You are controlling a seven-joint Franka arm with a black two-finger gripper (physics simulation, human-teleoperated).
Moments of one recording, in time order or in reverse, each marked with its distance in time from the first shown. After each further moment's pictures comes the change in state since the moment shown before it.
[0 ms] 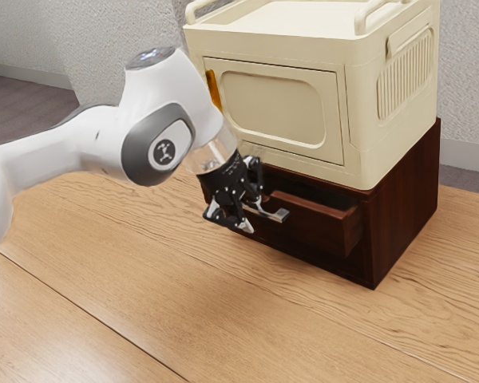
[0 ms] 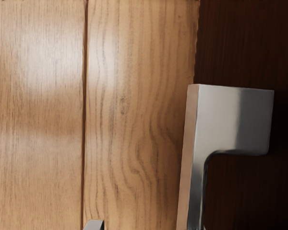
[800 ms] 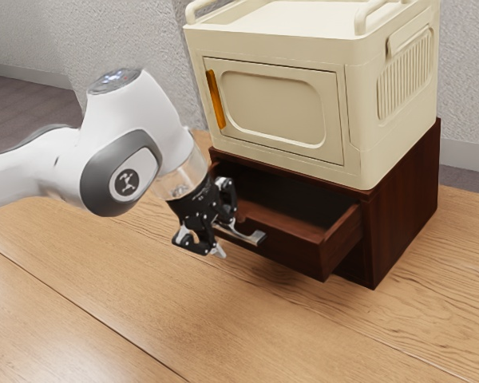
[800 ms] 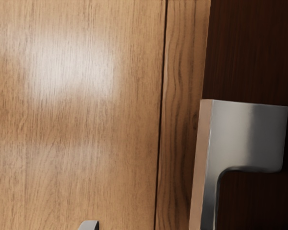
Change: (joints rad) arm 0.006 -0.203 0.004 -0.243 0.001 0.033 -0.009
